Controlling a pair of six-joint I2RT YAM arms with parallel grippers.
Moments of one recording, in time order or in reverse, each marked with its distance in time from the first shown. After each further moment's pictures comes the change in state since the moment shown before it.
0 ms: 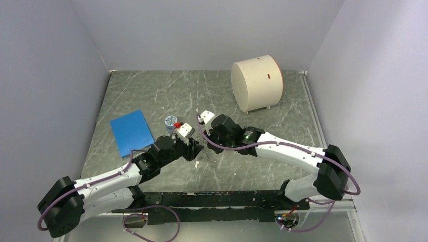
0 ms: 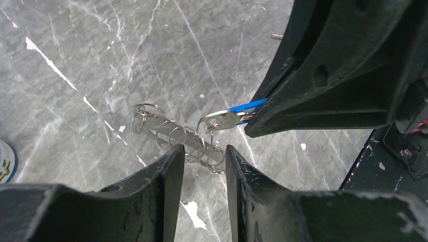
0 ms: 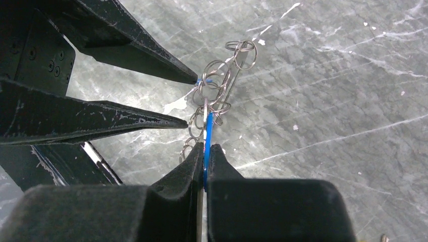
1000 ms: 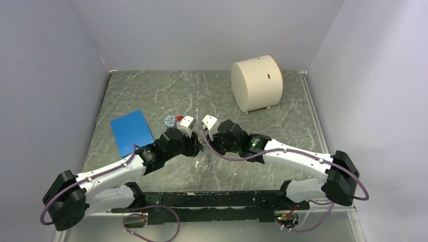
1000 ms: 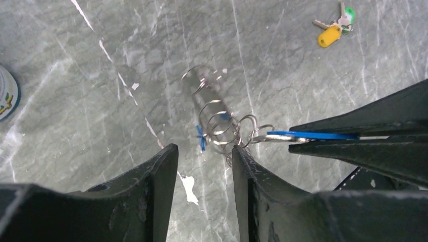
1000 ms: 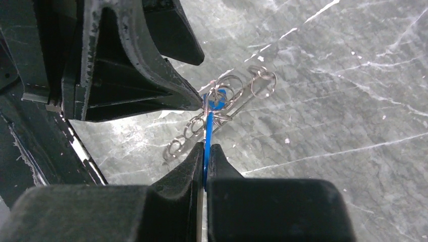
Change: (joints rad) left arm 0.000 0.093 0.208 -0.344 -0.111 -0.190; right arm 0.025 -0.108 -0.127 0.136 0.004 -0.107
